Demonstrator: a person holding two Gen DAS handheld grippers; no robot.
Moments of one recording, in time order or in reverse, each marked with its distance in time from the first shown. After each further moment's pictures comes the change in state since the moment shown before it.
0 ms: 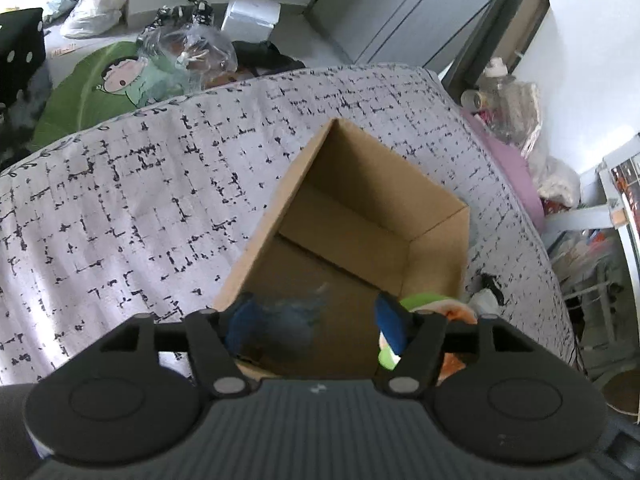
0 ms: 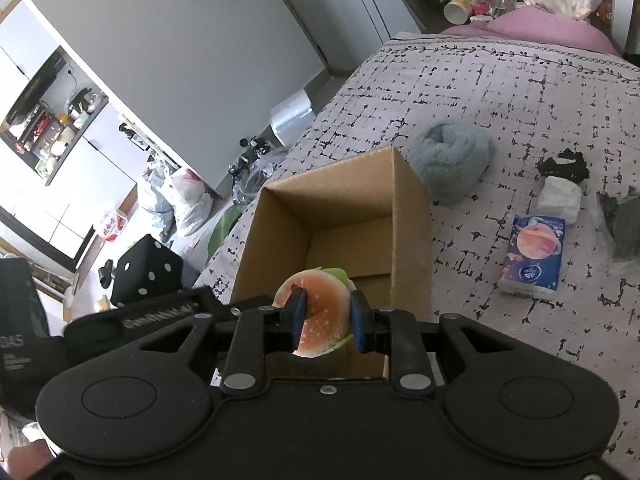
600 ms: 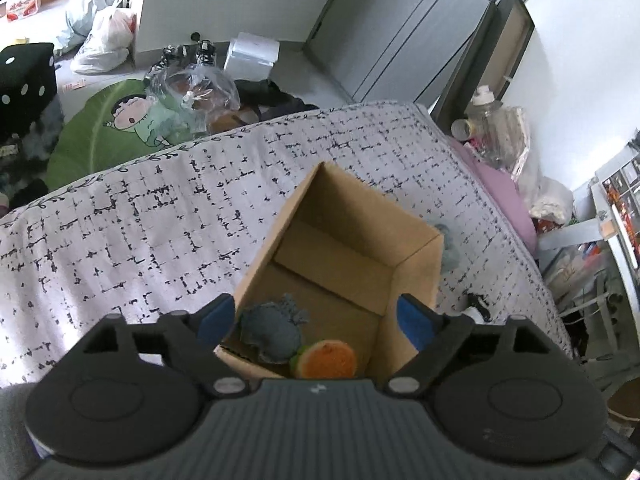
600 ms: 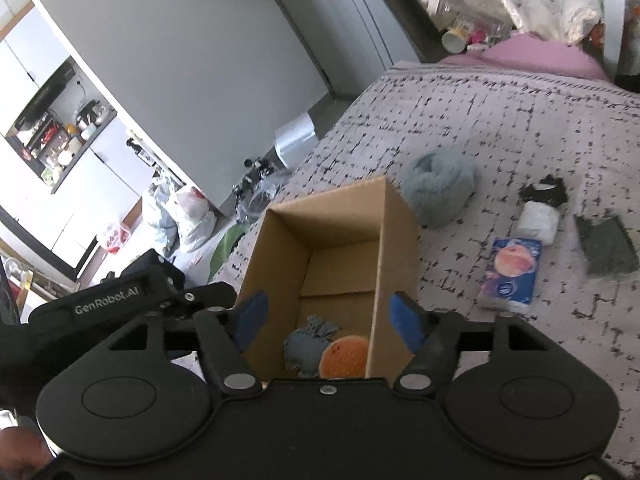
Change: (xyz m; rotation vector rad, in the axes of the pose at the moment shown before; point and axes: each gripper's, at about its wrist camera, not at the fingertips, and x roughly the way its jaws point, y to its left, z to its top) left arm -0.043 -0.018 -0.003 0.019 -0.103 0.019; right arm -0.036 -0.006 0.000 -0.021 -0.078 0.003
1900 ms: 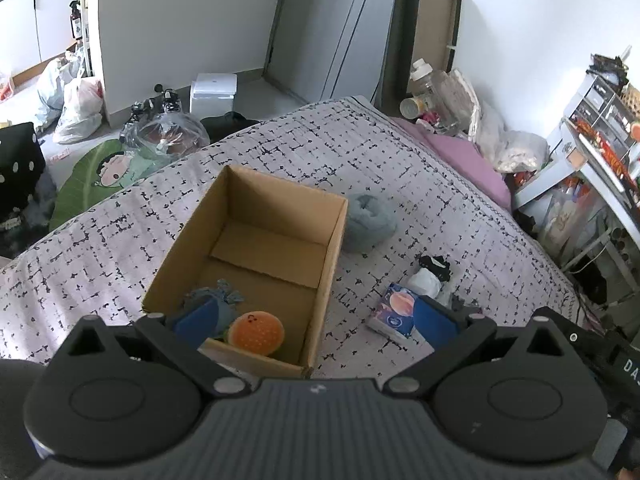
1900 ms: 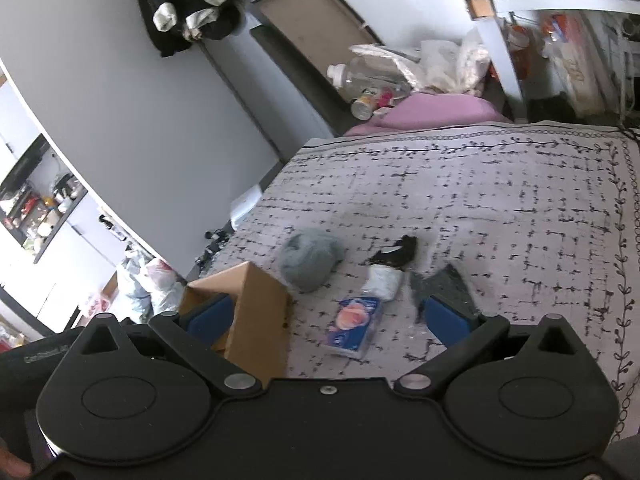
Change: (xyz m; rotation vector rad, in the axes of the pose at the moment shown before) left arm -0.030 -0.109 -0.055 0.231 -0.062 0.067; right arm -0.089 -0.133 0.008 0.099 -0.191 -0.059
